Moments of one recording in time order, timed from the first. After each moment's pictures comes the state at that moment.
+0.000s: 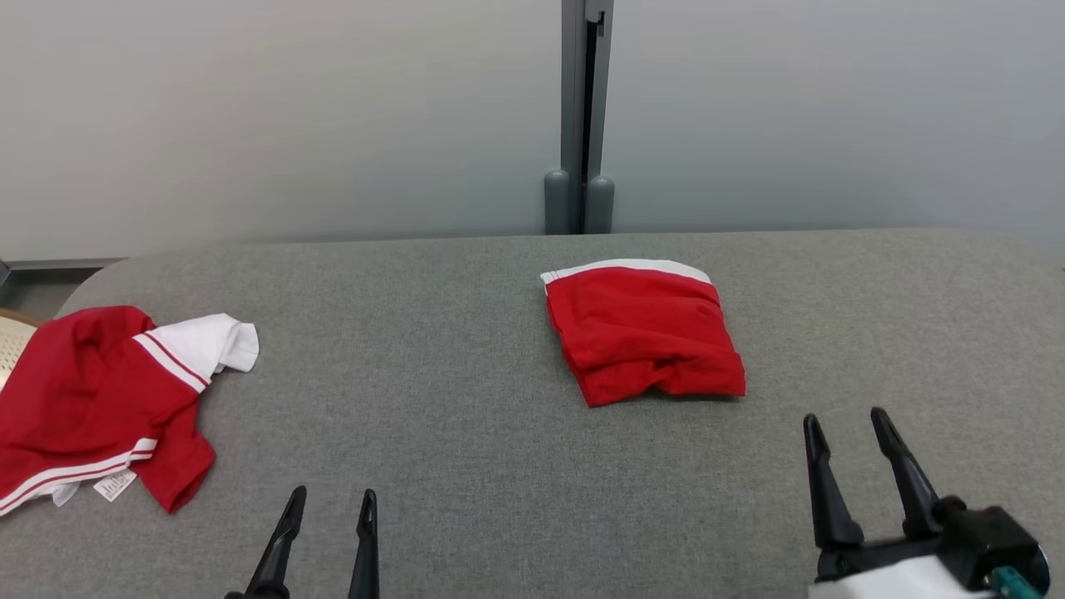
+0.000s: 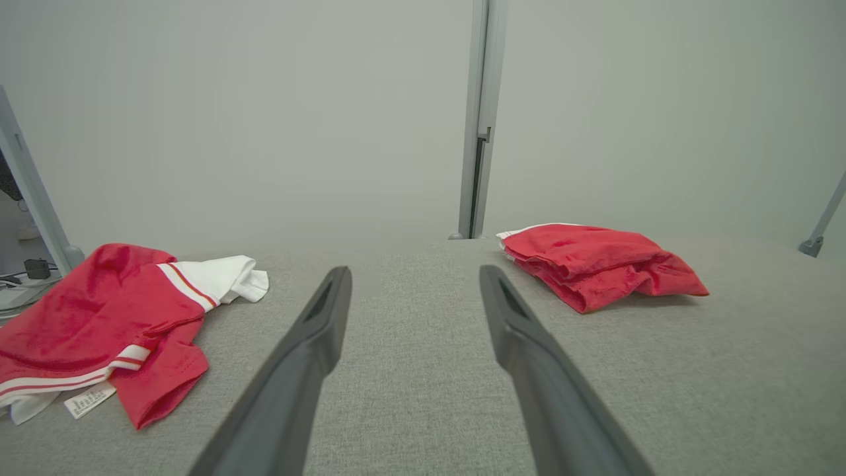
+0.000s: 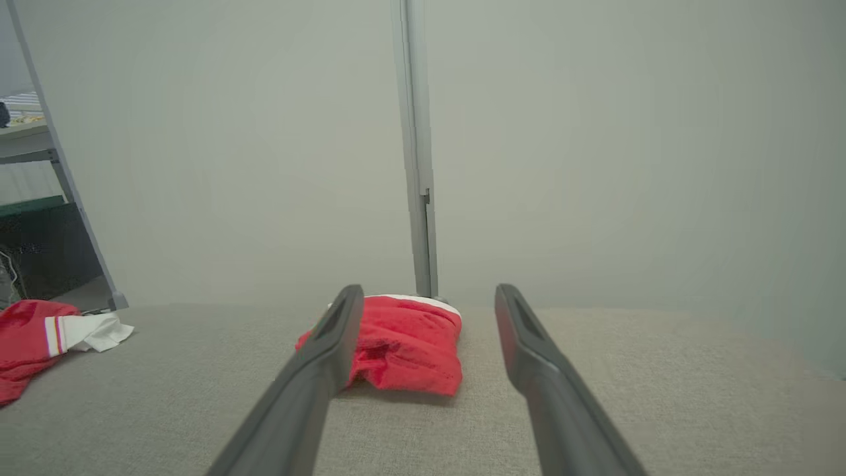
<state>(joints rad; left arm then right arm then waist) 0.23 0.05 -0.13 0.01 -0.12 0.04 -0.26 0.10 -0.05 0.08 0.08 0.09 0.13 -0.26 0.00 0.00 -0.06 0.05</state>
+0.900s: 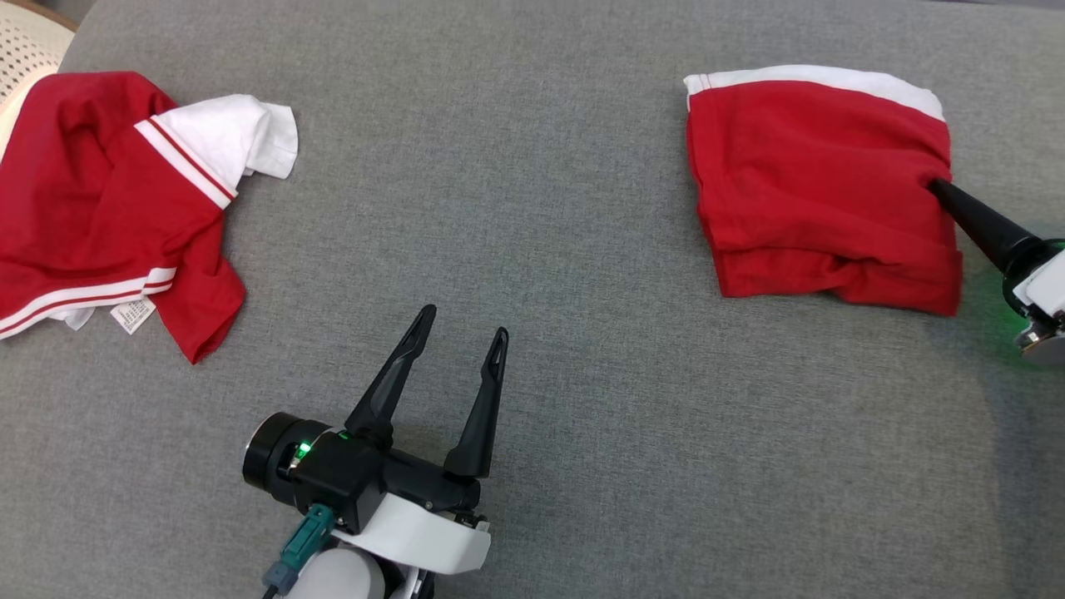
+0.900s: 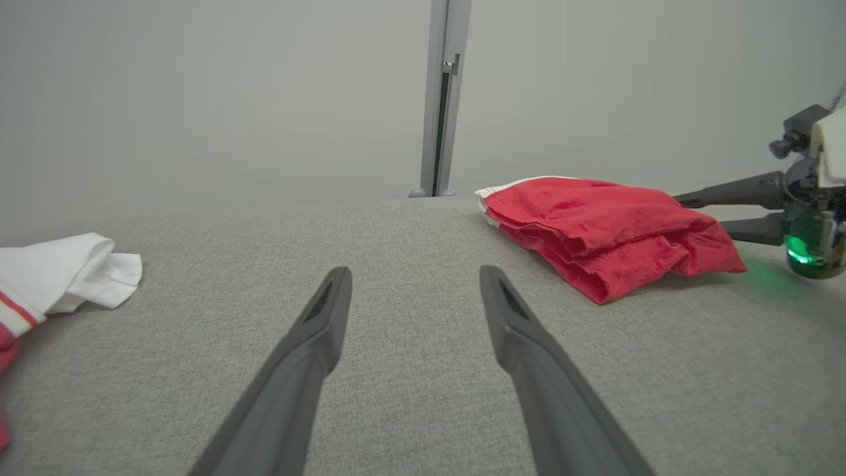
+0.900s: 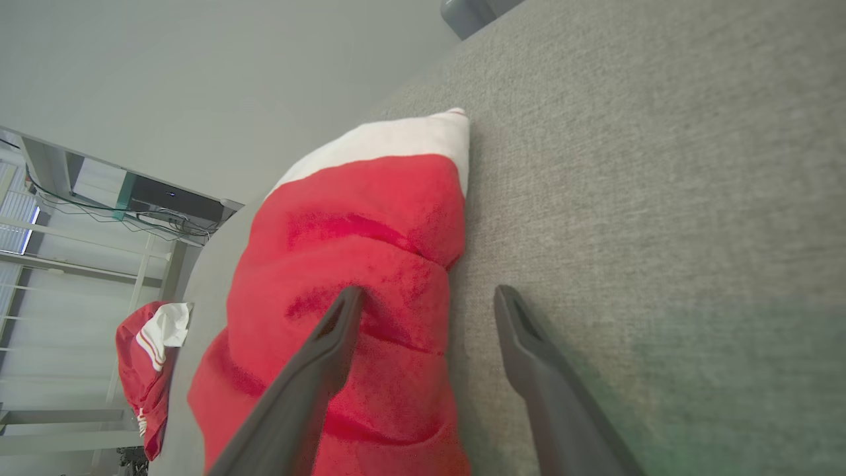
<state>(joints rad) -0.14 0.05 -0.36 0.02 -0.18 -0.02 -0.26 -0.60 -0.55 0.27 0.46 1.26 0.13 0.46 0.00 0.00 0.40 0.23</state>
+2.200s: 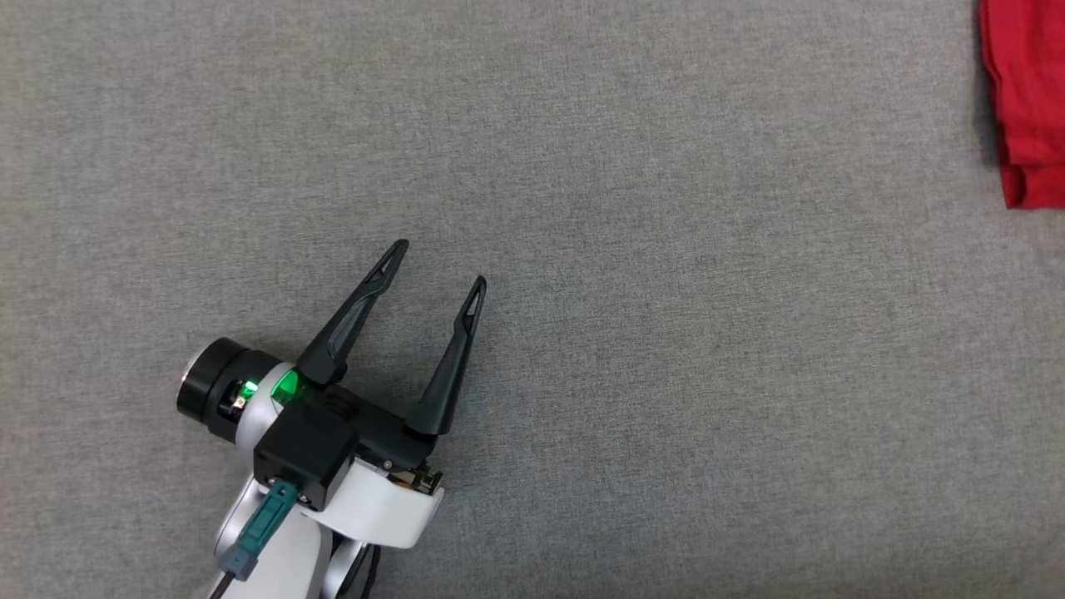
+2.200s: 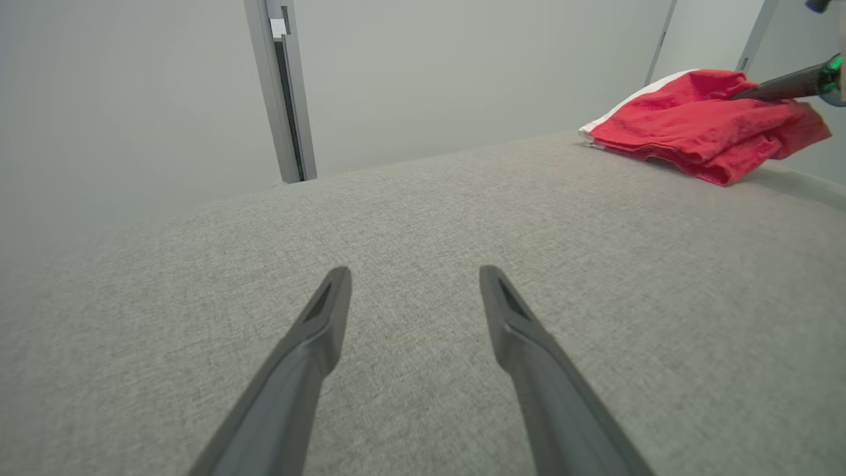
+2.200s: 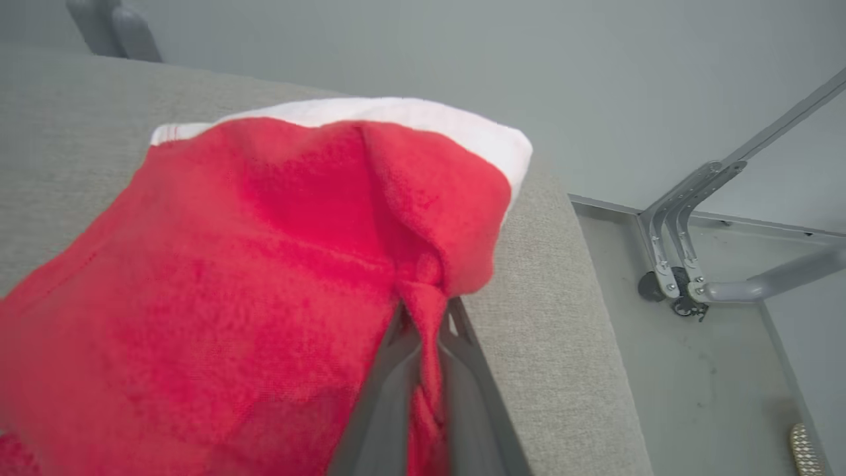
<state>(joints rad) -0.22 0.12 -0.30 -0.06 -0.03 -0.11 -0.26 -0.72 -0.90 0.36 0.51 0.73 0.13 0.15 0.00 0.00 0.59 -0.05</state>
